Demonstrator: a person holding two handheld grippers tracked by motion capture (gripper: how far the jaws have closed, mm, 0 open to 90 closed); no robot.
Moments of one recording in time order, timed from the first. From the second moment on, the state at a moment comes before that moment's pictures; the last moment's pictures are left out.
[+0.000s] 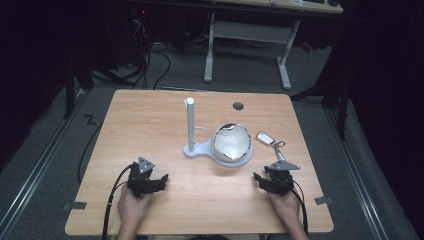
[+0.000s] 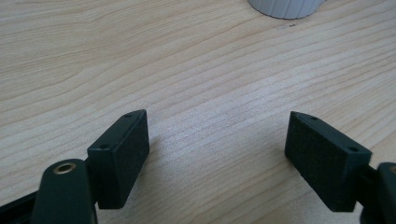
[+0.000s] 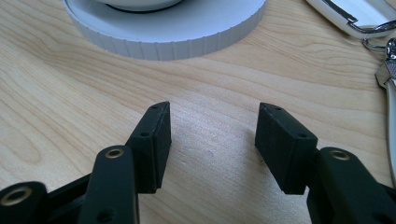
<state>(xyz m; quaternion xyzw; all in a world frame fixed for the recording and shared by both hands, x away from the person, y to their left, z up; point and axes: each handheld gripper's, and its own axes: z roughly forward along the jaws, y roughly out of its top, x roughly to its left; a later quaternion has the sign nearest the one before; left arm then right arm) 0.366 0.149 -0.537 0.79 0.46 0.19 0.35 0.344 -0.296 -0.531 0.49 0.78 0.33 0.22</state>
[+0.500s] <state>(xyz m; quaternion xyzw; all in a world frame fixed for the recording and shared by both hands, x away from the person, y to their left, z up) 0.366 0.149 -0.538 0.79 0.46 0.19 0.35 0.344 -0.295 -0.531 0.48 0.78 0.33 0.22</state>
